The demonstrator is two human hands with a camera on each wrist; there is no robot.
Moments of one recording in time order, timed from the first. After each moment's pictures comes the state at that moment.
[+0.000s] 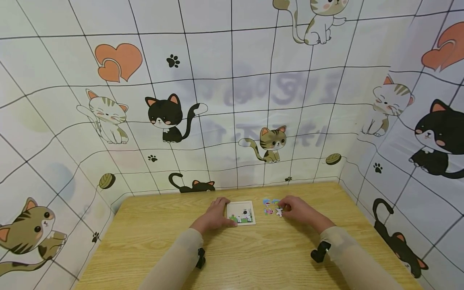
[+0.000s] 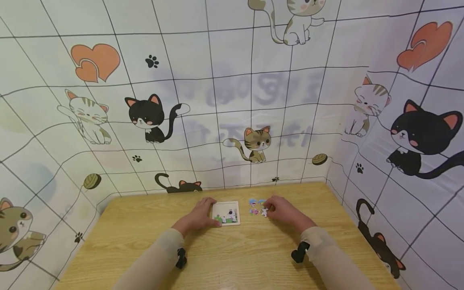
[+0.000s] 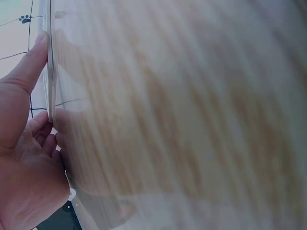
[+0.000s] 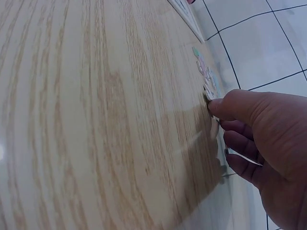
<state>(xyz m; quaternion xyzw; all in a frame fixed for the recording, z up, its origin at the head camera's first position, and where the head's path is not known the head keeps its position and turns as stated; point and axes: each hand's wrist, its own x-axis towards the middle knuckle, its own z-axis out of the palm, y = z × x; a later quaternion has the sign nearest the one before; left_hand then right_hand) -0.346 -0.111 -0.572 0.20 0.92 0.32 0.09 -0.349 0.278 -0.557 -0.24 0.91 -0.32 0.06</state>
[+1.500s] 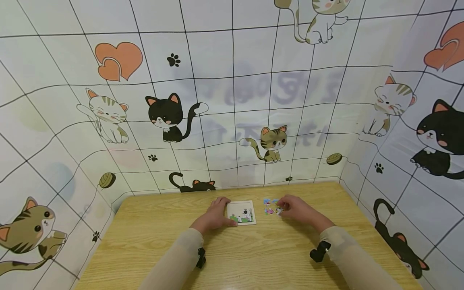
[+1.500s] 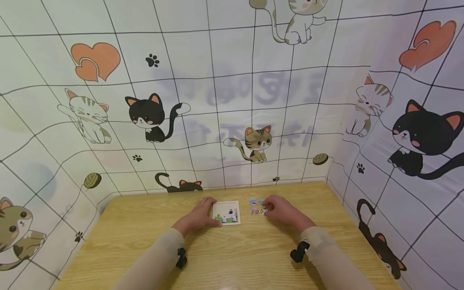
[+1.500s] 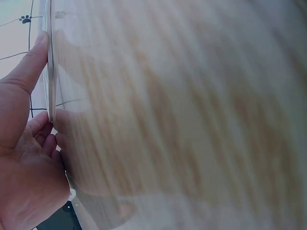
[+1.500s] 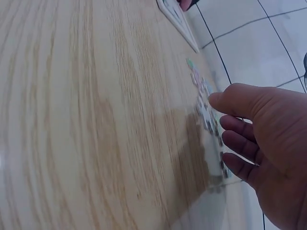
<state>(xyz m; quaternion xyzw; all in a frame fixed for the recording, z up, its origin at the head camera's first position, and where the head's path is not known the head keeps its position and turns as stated) -0.344 -0.110 -0.570 0.19 0.92 0.32 0.10 -0.351 0.273 -0.559 -0.25 0.90 -0.35 0.06</state>
